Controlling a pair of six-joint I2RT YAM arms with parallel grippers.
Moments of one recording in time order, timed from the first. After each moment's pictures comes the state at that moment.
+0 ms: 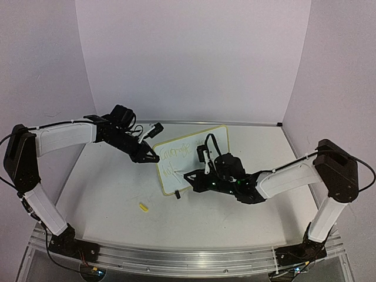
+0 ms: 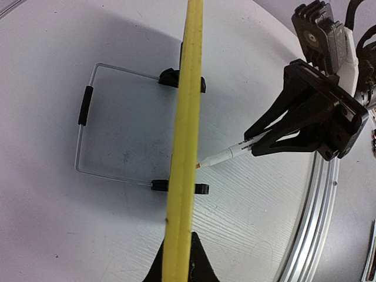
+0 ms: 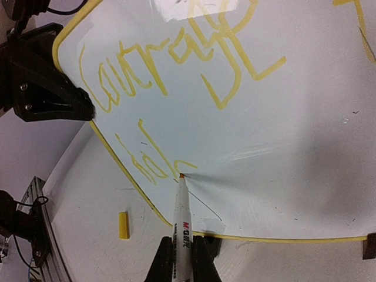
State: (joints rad) left arm -0.55 1.64 1.24 -0.54 0.61 0.23; right arm 0.97 1.77 0.84 0.53 0.02 0.57
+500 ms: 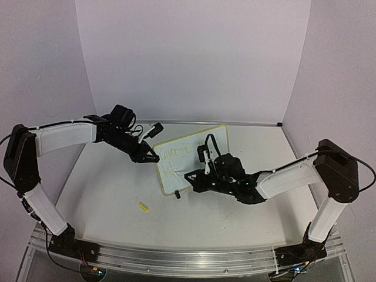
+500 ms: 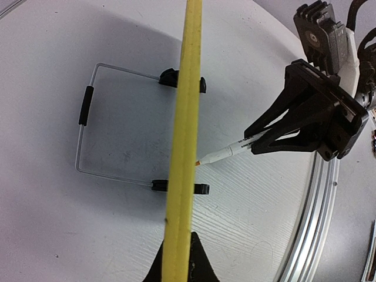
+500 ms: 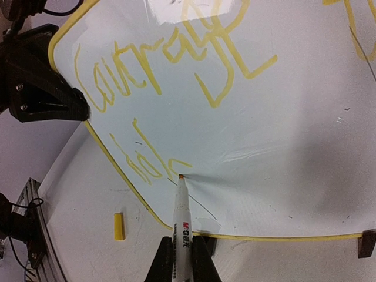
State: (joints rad) left arm -0.55 1.64 1.24 -0.54 0.61 0.23; right arm 0.98 1.76 0.84 0.52 0.05 0.57
